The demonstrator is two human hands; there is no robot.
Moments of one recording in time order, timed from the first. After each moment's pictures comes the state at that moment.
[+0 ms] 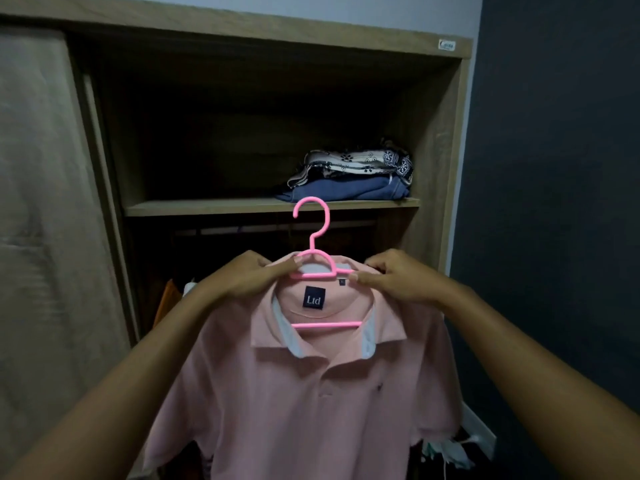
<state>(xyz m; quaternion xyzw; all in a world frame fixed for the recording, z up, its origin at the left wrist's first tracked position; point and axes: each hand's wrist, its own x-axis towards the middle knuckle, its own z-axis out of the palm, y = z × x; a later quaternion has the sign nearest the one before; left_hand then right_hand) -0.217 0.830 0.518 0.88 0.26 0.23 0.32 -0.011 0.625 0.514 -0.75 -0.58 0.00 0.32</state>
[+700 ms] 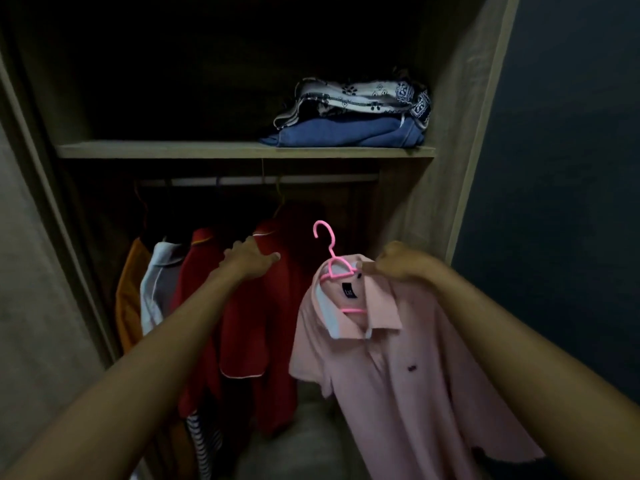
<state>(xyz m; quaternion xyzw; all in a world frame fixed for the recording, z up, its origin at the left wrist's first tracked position) -0.108 0.926 0.417 0.86 0.44 0.15 0.21 0.053 0.677 0.458 -0.90 -0.38 0.11 0.20</state>
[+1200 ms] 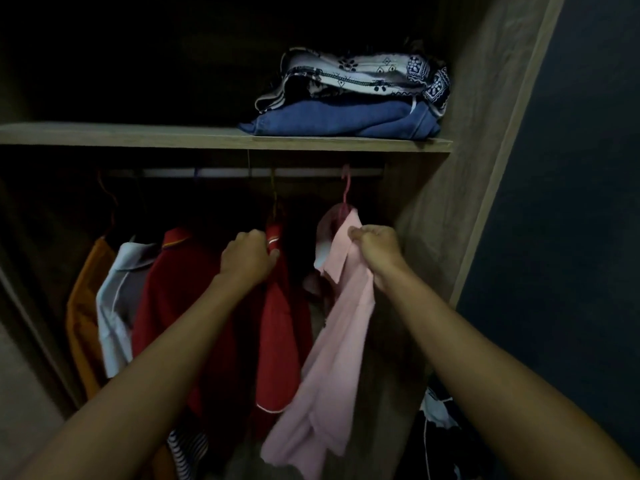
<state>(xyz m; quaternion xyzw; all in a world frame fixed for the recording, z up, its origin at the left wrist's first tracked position) -0.053 0.918 0.411 0.87 0.41 0.25 0.10 0.093 0.755 0.431 -0.72 -0.24 0.11 0.64</state>
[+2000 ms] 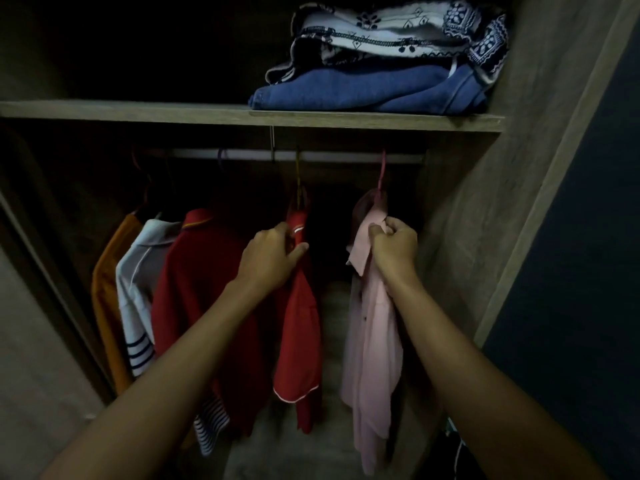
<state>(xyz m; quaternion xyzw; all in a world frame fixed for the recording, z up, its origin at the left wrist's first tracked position) -0.043 0.891 0.392 0.85 0.38 0.34 0.13 0.134 0.787 0.397 -0.69 -0.28 0.07 0.66</state>
